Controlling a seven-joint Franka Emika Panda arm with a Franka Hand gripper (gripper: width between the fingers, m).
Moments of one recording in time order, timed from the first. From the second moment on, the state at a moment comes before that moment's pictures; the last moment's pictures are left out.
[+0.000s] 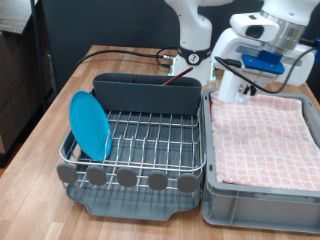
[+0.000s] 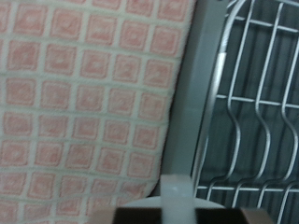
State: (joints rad) arm 0.24 0.06 -0.02 -2.20 -0.36 2.27 1.07
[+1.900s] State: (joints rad) arm 0.18 0.33 -0.12 -1.88 -0.31 2.44 0.89
